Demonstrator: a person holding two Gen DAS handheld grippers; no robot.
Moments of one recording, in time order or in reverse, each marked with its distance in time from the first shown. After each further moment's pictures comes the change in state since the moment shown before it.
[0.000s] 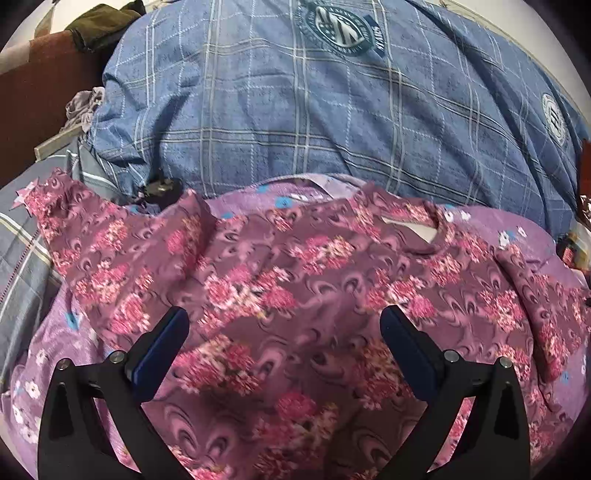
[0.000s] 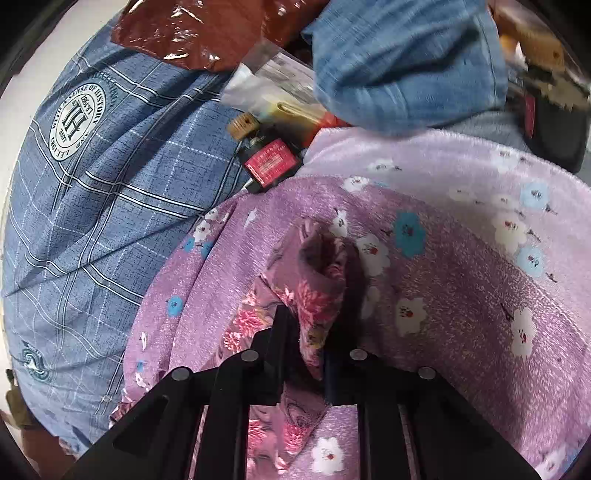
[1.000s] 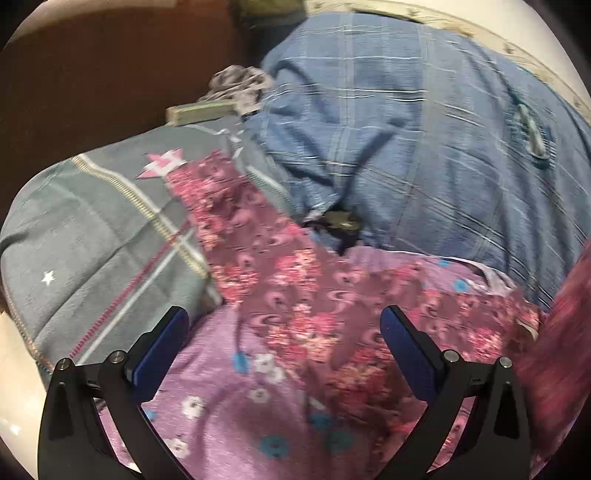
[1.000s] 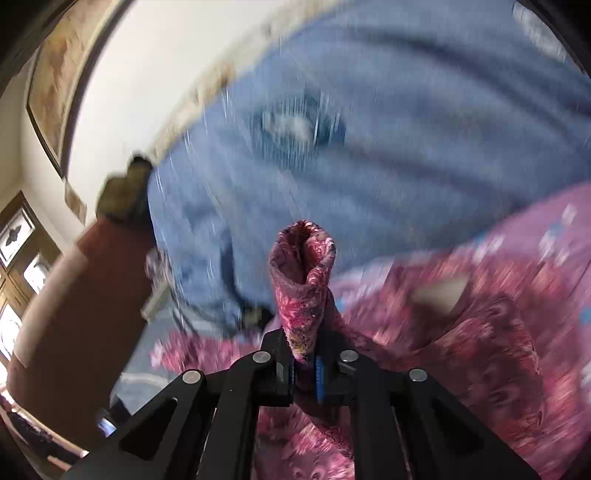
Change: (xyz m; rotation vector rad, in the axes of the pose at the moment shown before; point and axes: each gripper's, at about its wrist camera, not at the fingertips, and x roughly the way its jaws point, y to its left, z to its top) left arm -0.019 0.187 0.027 -0.314 -0.052 0.281; right arm -0.072 0.374 -0.313 -0.636 0.231 0.518
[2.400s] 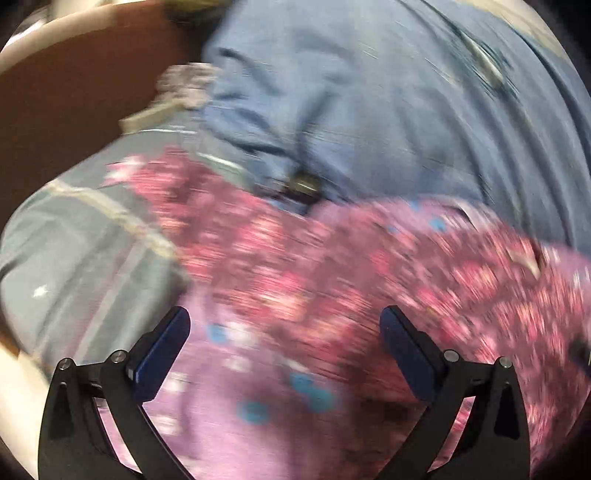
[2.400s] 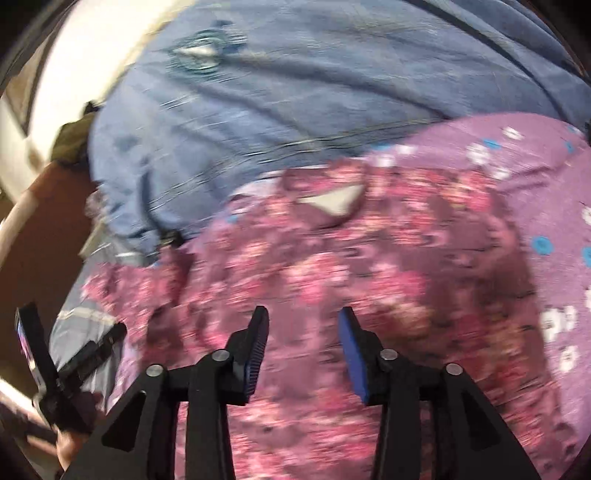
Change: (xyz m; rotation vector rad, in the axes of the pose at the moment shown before) left arm -0.018 -0.026 -0.012 0.163 0.051 -0.002; right arm -0.035 -0.117 -0.063 -0.059 0.159 -0.134
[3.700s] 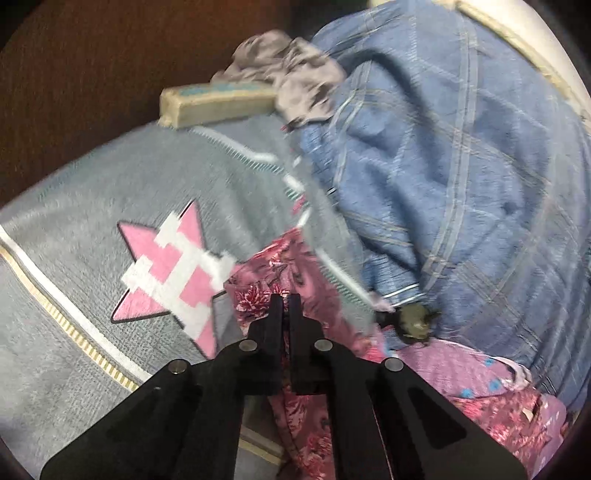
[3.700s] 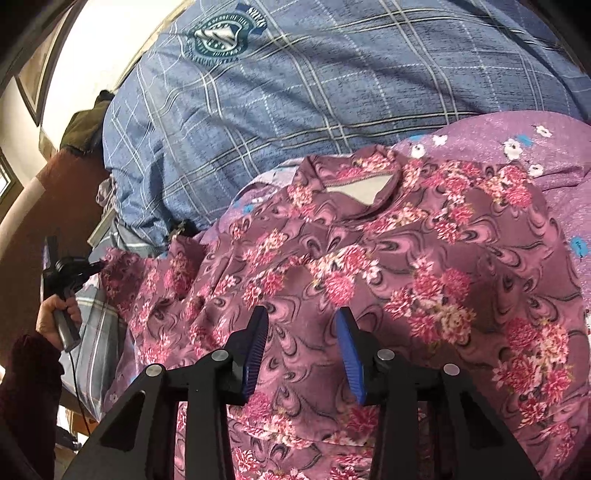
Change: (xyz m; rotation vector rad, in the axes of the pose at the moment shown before) left arm 0.136 0.143 0.143 -0.233 0.064 -0.120; right arm 0.023 -0.003 -0.004 0.001 -0.015 0.007
